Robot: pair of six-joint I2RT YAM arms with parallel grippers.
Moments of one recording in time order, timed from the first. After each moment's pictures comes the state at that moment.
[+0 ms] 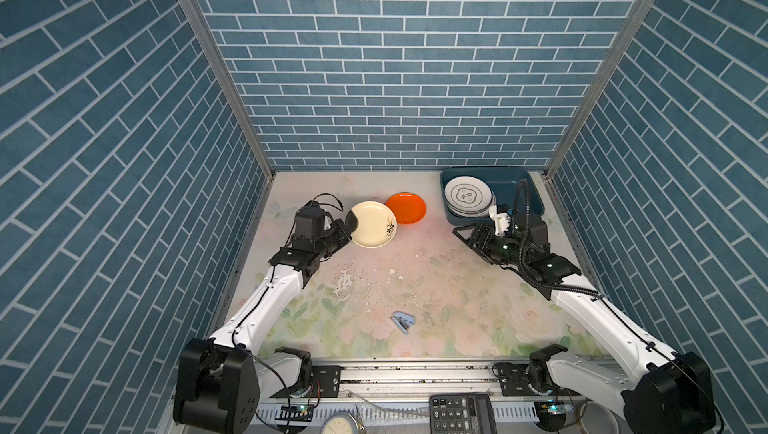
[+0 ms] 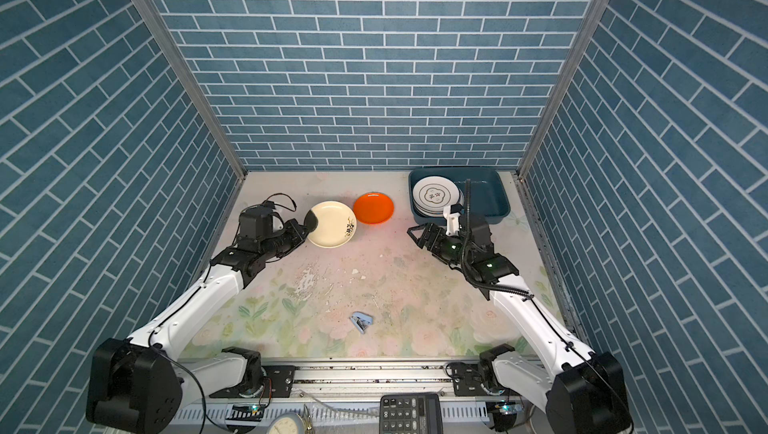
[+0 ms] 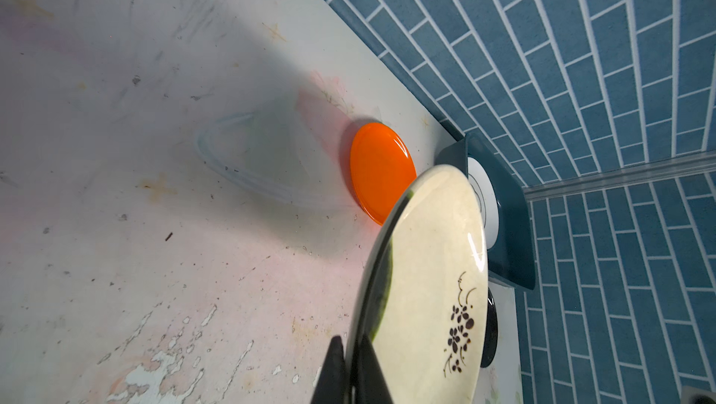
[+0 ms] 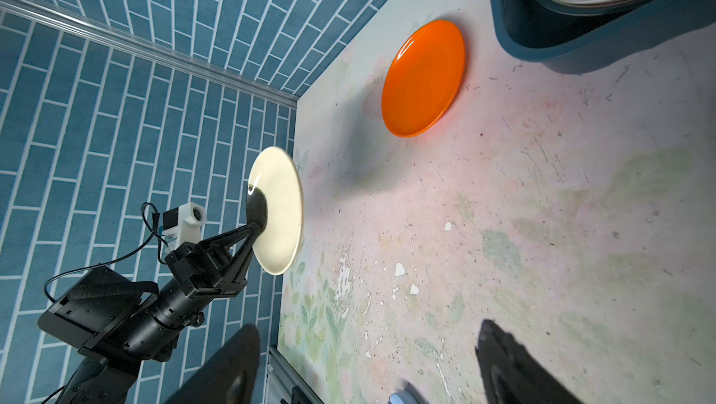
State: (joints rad) left arm -0.22 1.18 0.78 -0.20 0.24 -0.80; right arm 0.42 1.08 0.76 -0.17 -0.46 0.89
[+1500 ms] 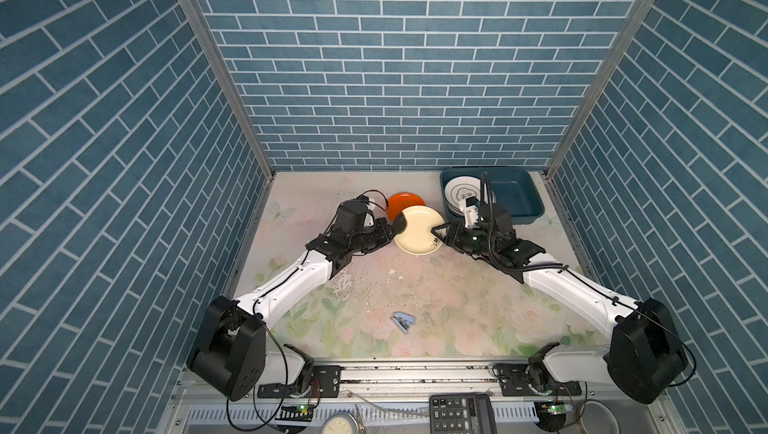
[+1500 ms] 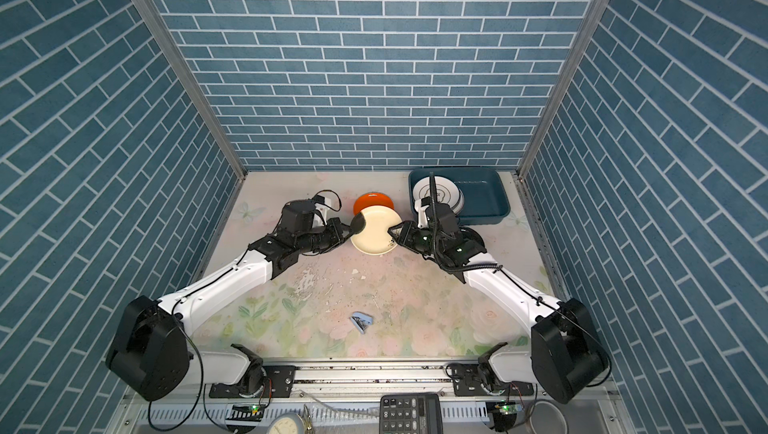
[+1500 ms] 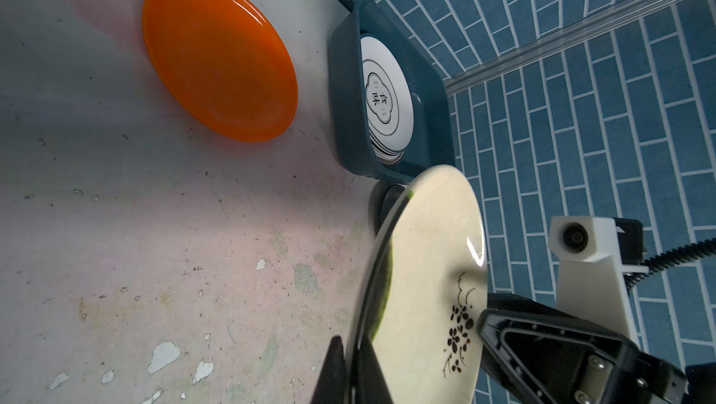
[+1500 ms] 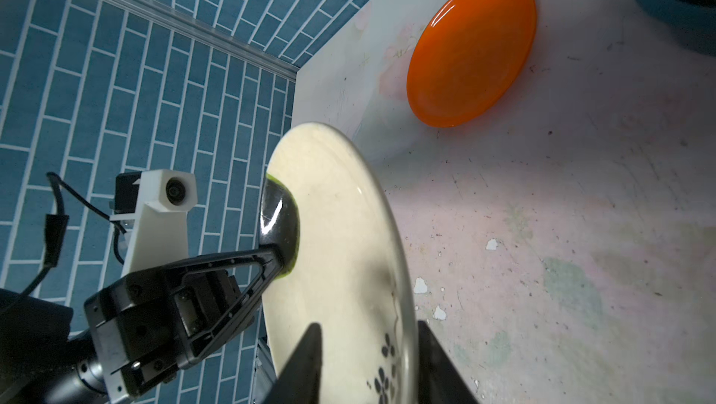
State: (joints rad) left arm -0.50 1.36 0.92 -0.10 0.35 -0.89; right arm 0.59 1.32 0.89 -0.08 -0.37 0.89
